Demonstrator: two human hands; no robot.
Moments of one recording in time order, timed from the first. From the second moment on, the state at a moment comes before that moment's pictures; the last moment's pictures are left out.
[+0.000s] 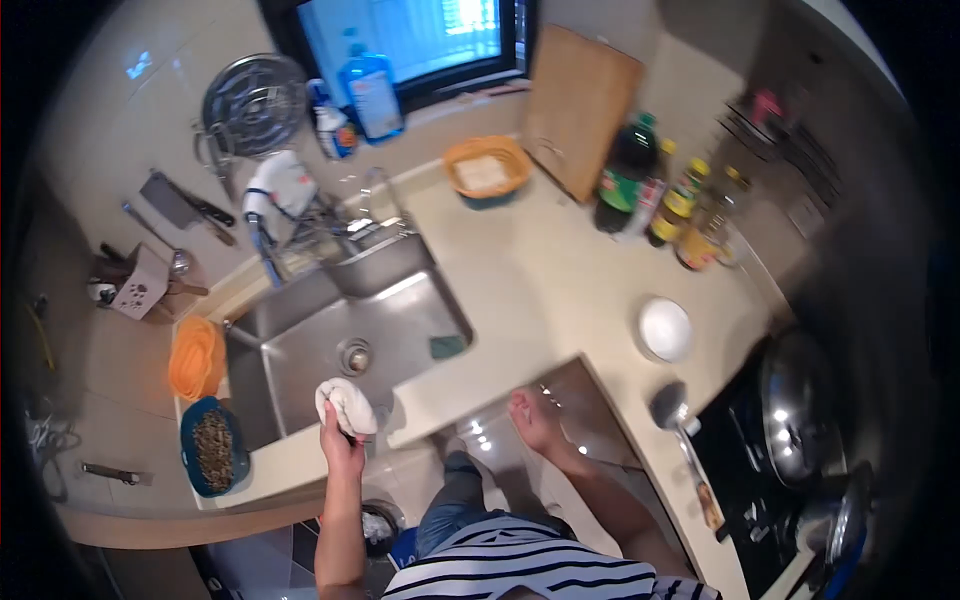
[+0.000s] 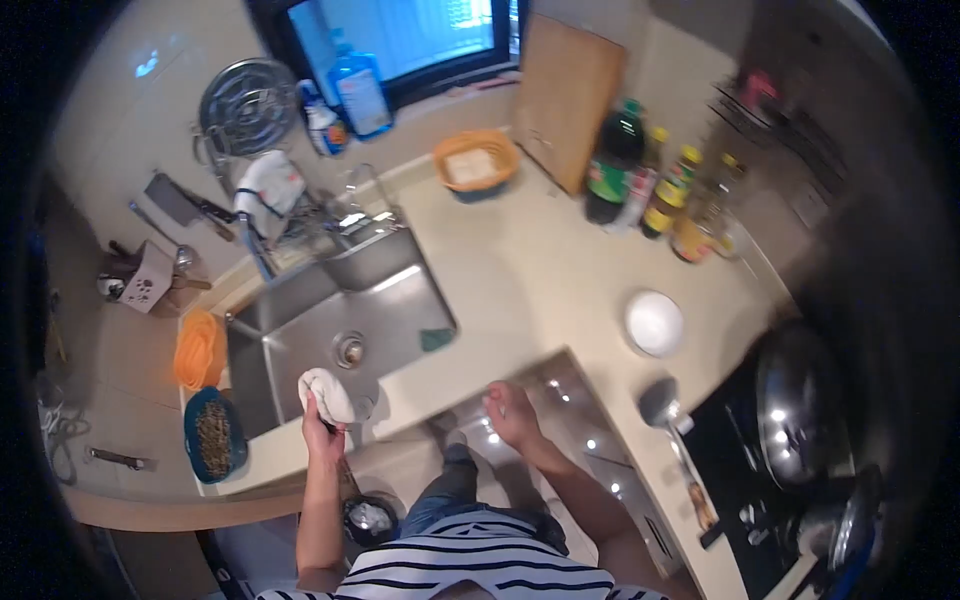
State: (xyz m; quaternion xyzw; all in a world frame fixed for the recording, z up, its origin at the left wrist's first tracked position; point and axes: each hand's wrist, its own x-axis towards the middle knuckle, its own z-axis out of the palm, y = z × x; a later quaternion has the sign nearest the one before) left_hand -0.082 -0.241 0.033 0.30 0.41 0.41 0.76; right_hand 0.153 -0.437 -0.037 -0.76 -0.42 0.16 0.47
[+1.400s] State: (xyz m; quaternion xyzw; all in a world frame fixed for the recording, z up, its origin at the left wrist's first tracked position) left_hand -0.040 0.042 -0.159 0.62 0.51 0.12 0.59; right_hand 0.266 0.077 -0.049 -0.85 -0.34 0.15 0.37
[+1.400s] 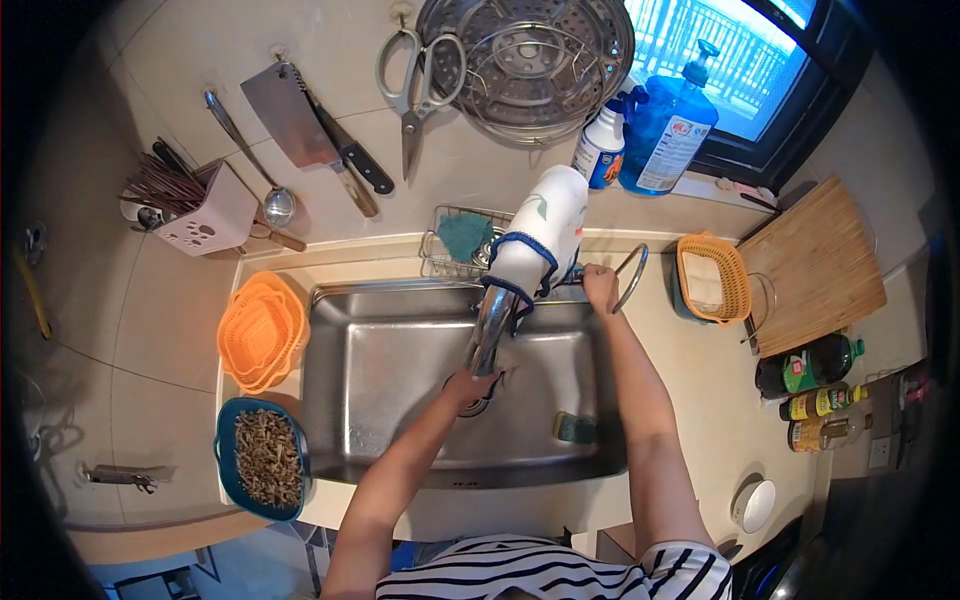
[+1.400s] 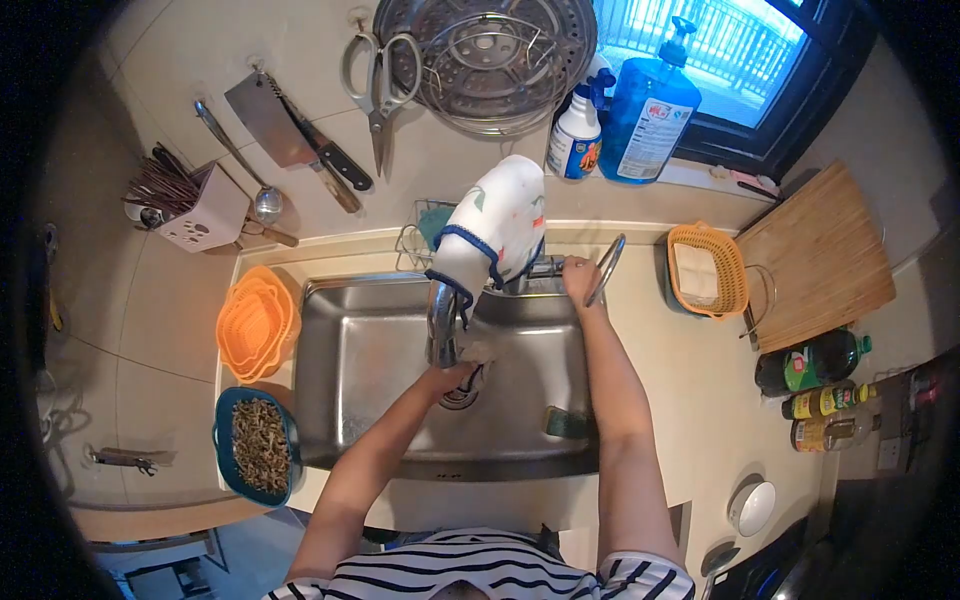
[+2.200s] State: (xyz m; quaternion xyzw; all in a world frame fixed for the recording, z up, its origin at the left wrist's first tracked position) left_hand -0.094 0.015 -0.008 0.56 0.49 0.31 0.59; right_hand 0.053 0.017 -0.089 -0.49 -0.61 0.44 0.43
